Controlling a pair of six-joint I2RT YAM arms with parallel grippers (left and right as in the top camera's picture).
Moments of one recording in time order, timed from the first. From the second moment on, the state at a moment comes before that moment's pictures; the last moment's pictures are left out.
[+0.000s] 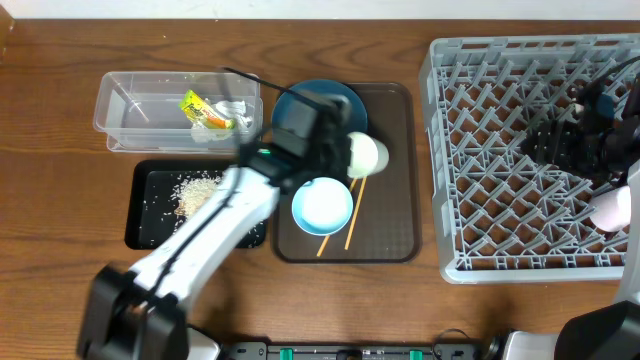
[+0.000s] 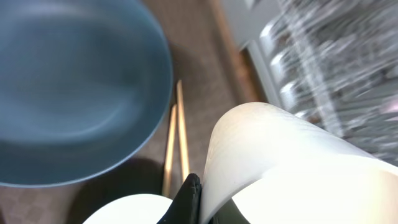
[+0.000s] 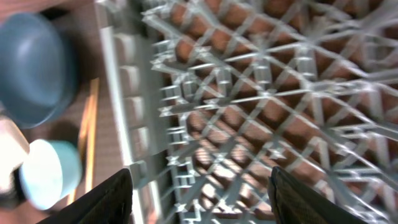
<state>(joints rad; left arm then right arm) -0.48 1.56 1.18 -0.46 0.31 -0.38 -0.36 1.54 1.44 -1.16 -0.43 -0.09</state>
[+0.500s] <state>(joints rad) -0.24 1.56 1.18 -0.36 1.03 -0.49 0.01 1.54 1.17 -0.97 -0.93 -0.42</state>
